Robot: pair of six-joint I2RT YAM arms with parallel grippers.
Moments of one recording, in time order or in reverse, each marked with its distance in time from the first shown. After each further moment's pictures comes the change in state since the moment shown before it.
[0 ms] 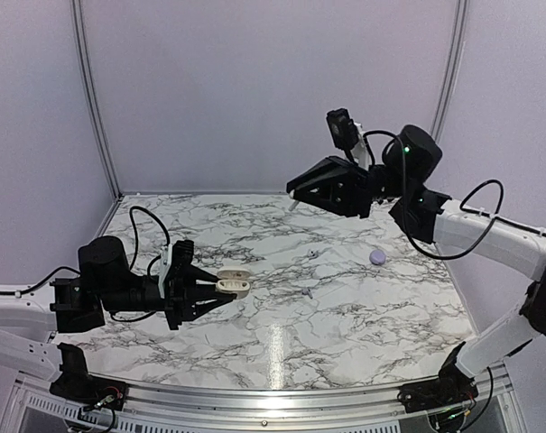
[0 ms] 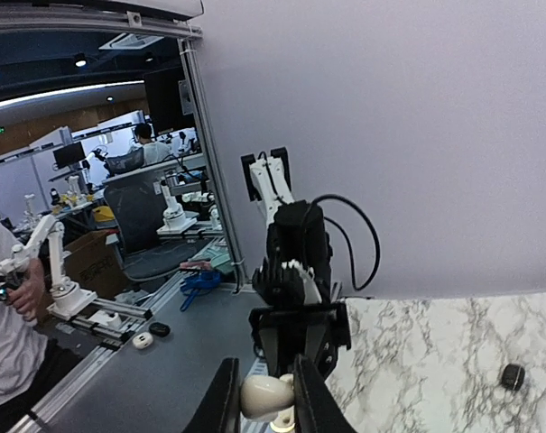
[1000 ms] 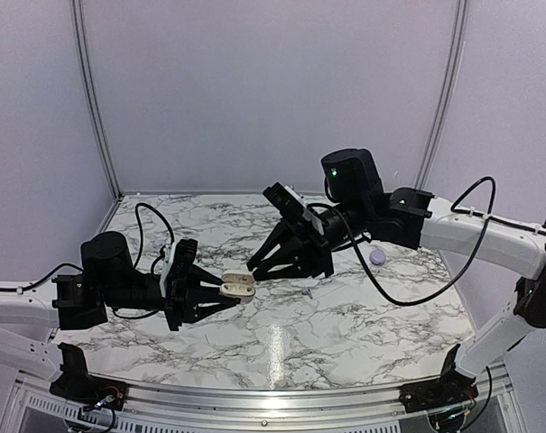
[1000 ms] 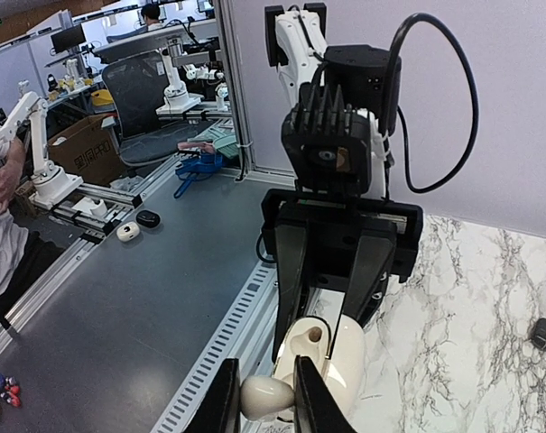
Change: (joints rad) left arm 0.000 0.031 0.034 0.000 0.093 -0.023; right arm 0.273 0.069 0.202 -0.996 0.192 -0.909
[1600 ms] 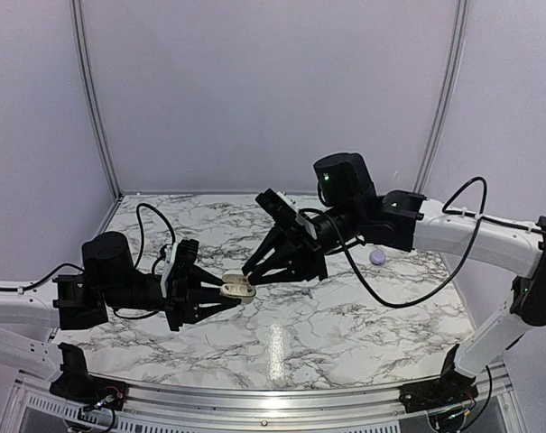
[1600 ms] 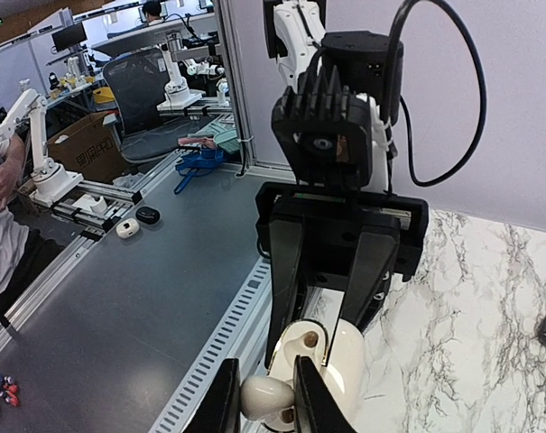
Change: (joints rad) left arm 0.000 0.006 0.001 0.000 0.003 -0.003; right arm 0.012 0.029 0.000 0.018 0.003 -0.001
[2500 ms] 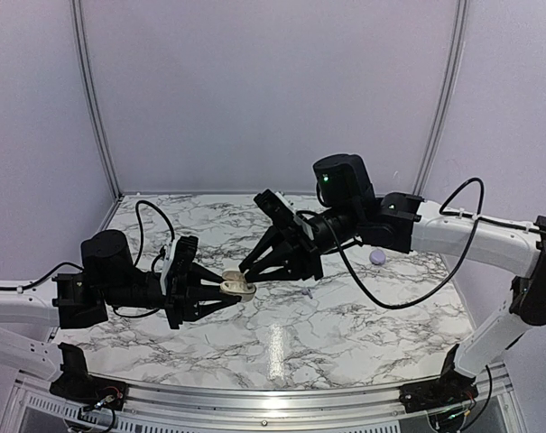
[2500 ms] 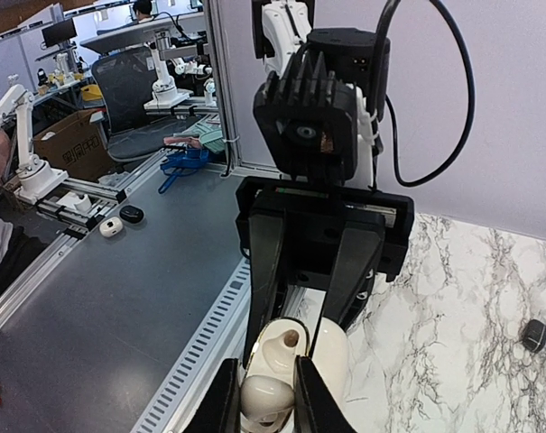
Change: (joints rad) left arm 0.001 0.000 0.011 -0.001 -0.001 -0.011; right arm 0.000 0.008 -0.012 0.043 0.033 -0.011
